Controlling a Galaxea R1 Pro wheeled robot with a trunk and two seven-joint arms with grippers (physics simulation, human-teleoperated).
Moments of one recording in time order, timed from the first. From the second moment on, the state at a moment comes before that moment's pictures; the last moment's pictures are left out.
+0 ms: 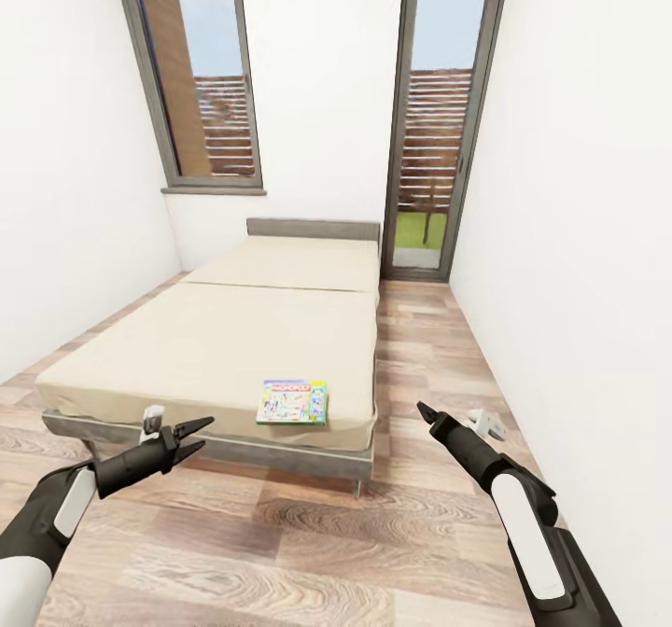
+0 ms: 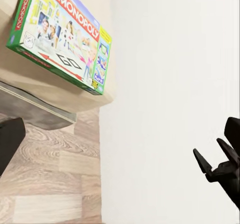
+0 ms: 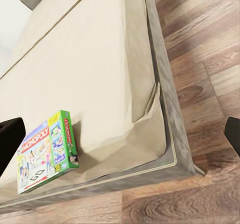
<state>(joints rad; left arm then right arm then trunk) -0.60 0.28 0.35 -0.70 0.38 0.83 -1.01 -0.31 0.01 -0.05 -1.47 -0.74 0.50 -0.16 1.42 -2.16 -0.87</state>
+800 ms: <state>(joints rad) -0.60 0.31 0.36 -0.70 0.41 0.88 -1.10 -0.31 0.01 -0.05 -1.46 -0.73 0.50 -0.16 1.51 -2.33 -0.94</state>
